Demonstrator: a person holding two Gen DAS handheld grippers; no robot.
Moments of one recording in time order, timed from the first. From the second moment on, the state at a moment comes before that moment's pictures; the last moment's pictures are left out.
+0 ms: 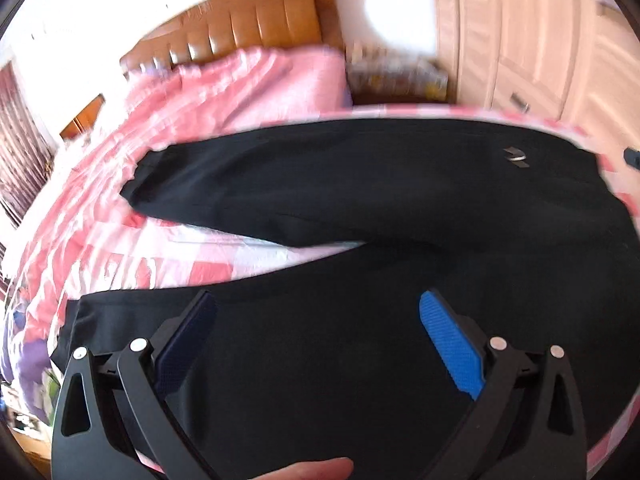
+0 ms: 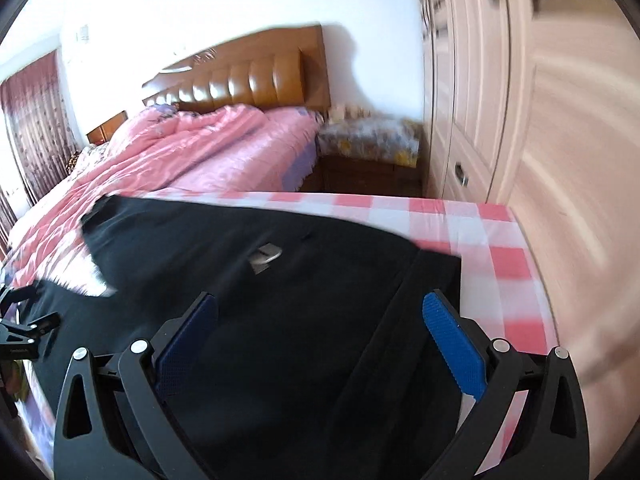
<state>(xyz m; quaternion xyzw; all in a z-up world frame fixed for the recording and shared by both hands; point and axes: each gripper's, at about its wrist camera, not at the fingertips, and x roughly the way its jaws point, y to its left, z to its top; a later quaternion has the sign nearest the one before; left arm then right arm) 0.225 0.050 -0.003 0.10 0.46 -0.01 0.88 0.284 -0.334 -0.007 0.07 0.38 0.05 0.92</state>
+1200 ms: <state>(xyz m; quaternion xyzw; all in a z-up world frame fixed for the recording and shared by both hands) 0.478 -0.028 -0.042 -0.24 0.61 -0.04 0.76 0.225 -0.228 0.001 -0.20 0.30 0.17 0.92</state>
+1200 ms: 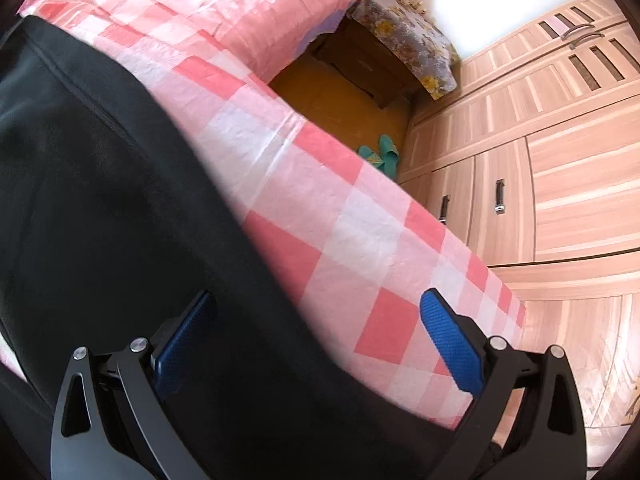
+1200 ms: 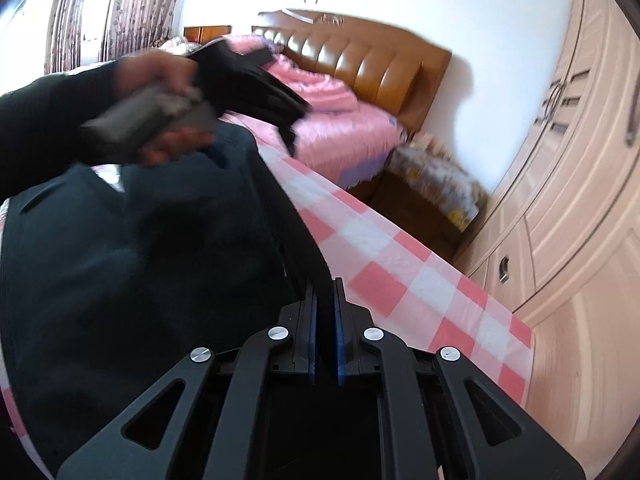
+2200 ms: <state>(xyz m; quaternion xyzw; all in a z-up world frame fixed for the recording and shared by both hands) 0.122 0.100 -0.054 -0.19 0.41 -0.16 0.88 -0.001 -0.256 -0.053 0.02 0.32 0.12 0.94</state>
